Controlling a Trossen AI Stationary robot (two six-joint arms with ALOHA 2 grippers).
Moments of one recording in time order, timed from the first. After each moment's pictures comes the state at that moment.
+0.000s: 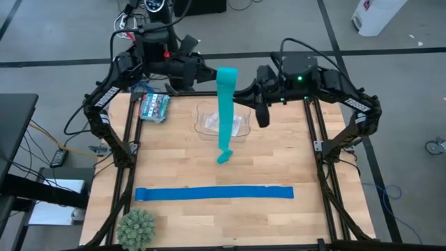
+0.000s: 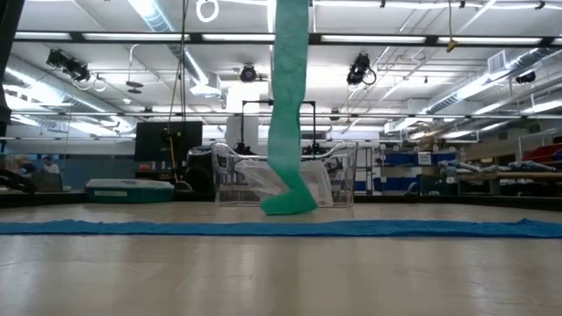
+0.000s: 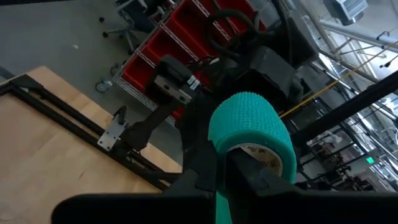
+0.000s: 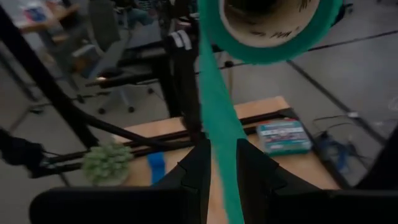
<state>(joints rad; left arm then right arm) 0.37 1.66 2.31 -0.75 0.47 -0.74 -0.08 1.55 2.09 -0.83 -0.01 0.16</state>
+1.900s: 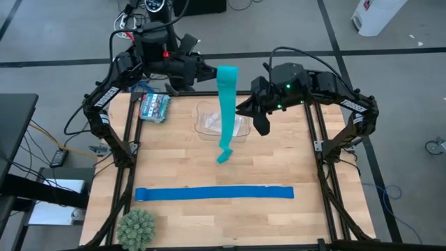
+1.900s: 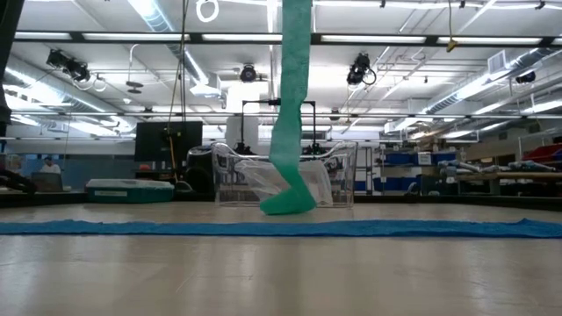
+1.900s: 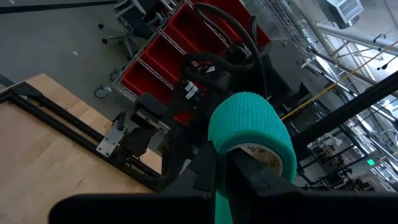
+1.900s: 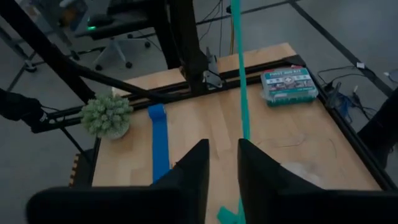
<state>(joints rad) 0.37 1.66 2.31 -0.73 0.46 -0.73 -0.06 1.57 2.09 -1.01 -0.03 0.18</state>
